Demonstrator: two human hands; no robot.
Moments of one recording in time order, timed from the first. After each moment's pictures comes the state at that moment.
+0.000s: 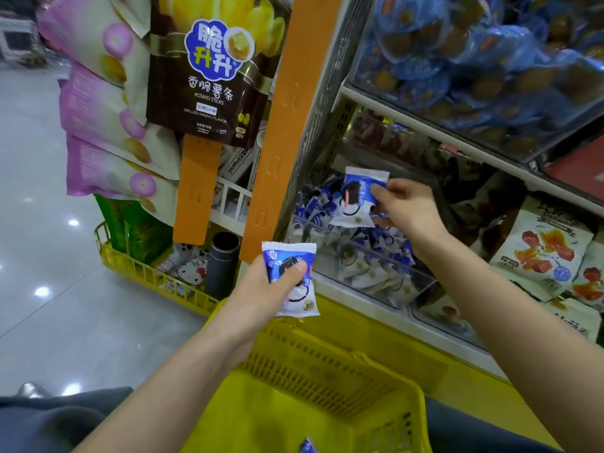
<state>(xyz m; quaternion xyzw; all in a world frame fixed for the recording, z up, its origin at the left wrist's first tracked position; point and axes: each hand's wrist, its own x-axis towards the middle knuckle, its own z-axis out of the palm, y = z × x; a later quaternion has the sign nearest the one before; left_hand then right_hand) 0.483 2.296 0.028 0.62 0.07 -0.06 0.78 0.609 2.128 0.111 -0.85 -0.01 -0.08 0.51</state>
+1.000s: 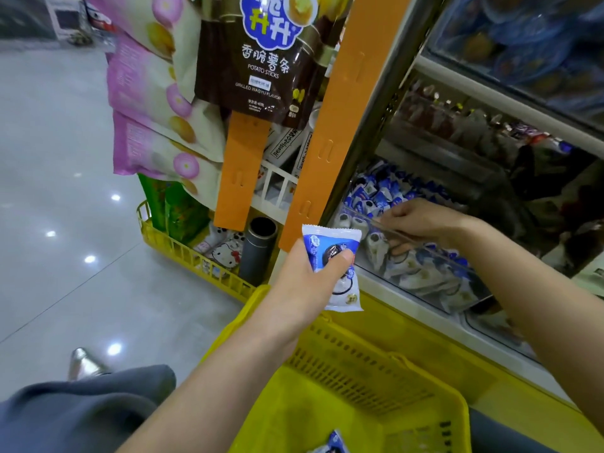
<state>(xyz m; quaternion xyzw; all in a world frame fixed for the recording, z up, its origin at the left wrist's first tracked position) 0.490 2.303 0.028 0.60 0.10 -0.02 0.80 0.659 2.143 0.070 -0.92 -0.01 0.23 0.31</state>
